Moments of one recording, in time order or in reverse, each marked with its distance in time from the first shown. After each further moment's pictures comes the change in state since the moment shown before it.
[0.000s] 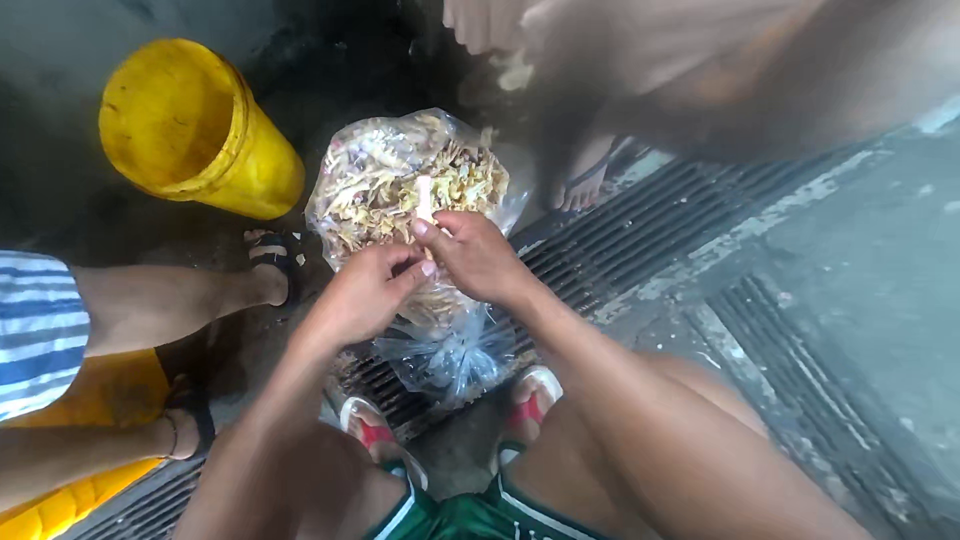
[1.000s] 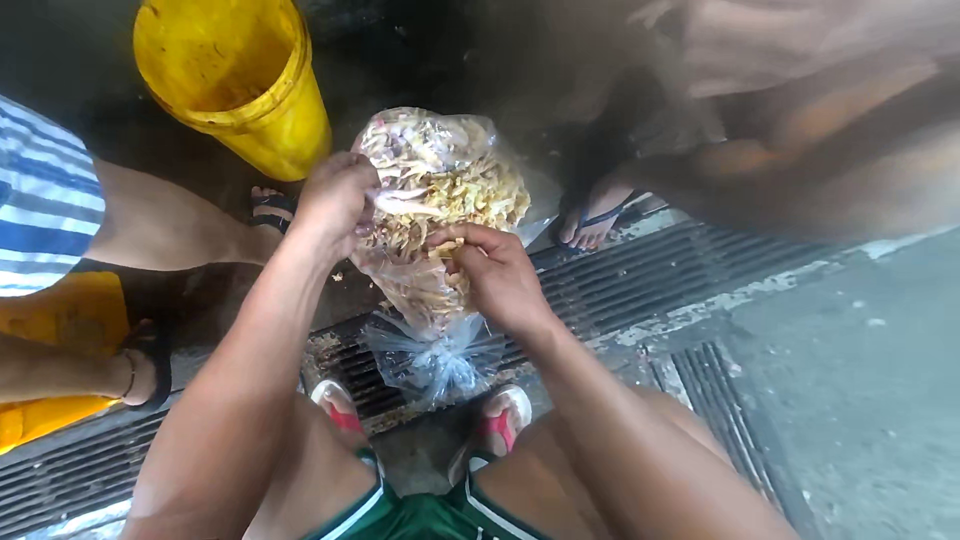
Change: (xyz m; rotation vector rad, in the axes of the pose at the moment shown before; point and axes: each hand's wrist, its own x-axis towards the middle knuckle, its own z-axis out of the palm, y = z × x) left_hand 0.026 -0.034 -0.050 -0.811 0.502 -0.312; right_hand -0.017 -0.014 0.024 0.103 -0.055 0.003
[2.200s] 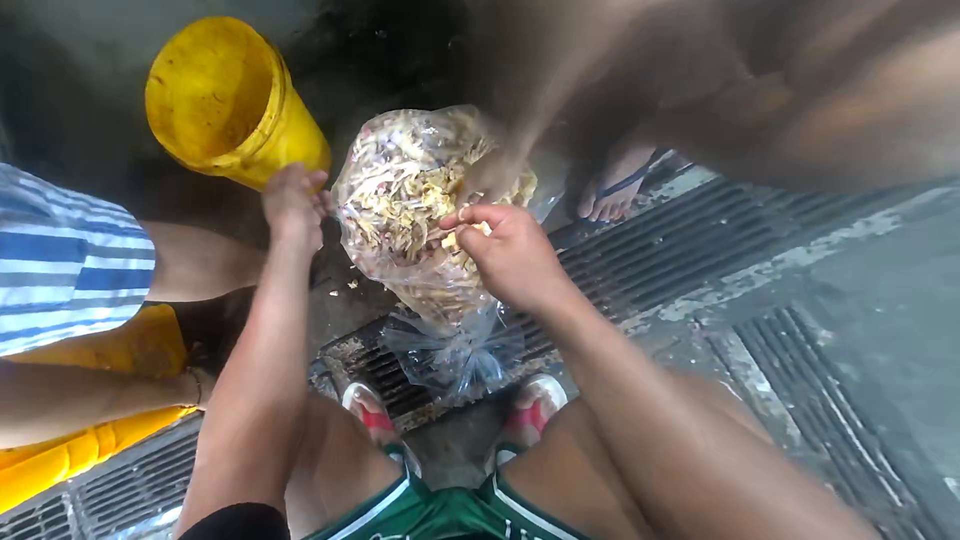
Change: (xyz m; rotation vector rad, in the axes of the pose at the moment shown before) left_hand 0.056 -0.022 -0.026 -0.013 0.290 0.141; right_hand -0.003 -0.011 -0.036 -0.180 0.089 0.046
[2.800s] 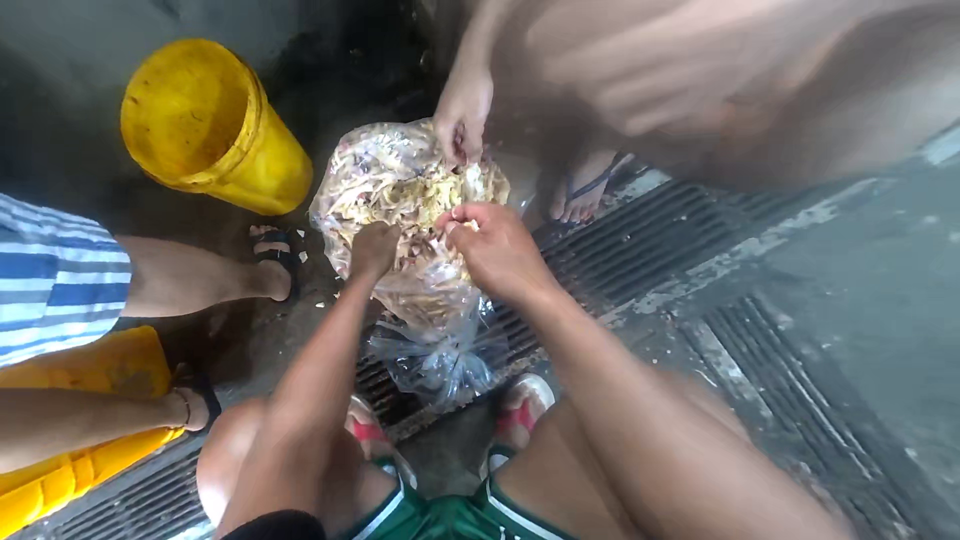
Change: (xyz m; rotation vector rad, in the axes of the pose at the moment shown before) left_hand -0.027 -0.091 0.084 0.943 -0.404 0.151; right_hand 0.008 0.007 -0.015 -0.049 0.036 0.157
